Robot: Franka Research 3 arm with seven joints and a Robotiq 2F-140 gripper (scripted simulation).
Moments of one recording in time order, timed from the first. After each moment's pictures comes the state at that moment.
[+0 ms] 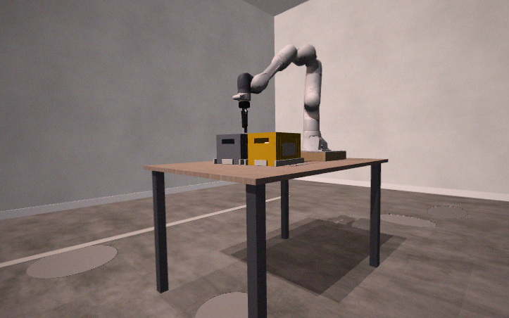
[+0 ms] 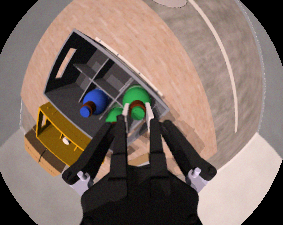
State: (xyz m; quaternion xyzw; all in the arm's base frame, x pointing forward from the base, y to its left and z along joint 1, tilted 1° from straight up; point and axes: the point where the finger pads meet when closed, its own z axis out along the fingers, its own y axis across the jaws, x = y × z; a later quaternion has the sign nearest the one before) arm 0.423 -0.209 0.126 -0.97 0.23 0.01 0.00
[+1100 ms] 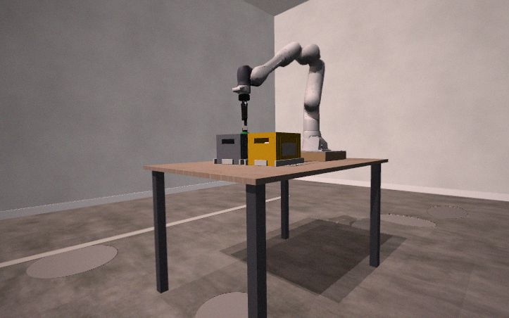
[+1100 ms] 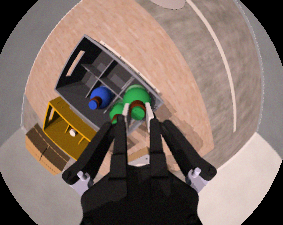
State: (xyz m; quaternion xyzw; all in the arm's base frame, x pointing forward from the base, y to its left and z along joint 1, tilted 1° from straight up) arm 0.424 -0.209 0.174 -0.97 0.23 0.01 0.00
